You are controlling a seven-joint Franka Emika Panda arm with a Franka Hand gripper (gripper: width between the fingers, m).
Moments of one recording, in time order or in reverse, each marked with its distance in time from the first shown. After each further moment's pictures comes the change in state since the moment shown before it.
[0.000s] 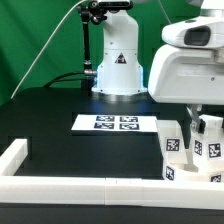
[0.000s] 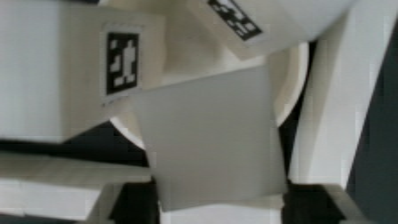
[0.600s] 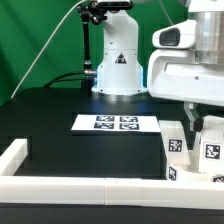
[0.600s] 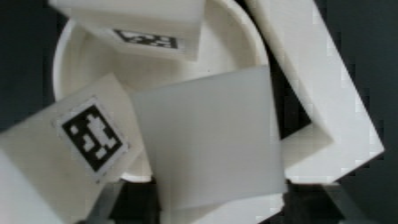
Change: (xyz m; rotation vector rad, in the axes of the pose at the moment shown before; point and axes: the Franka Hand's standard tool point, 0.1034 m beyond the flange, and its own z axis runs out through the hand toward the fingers) arm 0.002 0.001 0.000 0.095 -0.016 0.583
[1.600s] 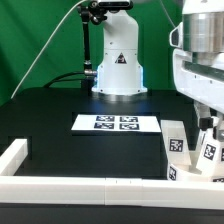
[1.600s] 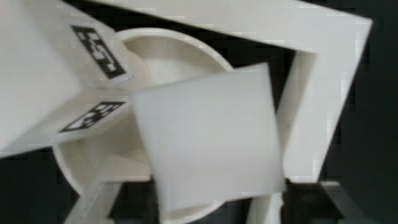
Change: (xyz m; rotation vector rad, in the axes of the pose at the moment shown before) arm 0.004 0.001 0.001 0.050 -0.029 0.777
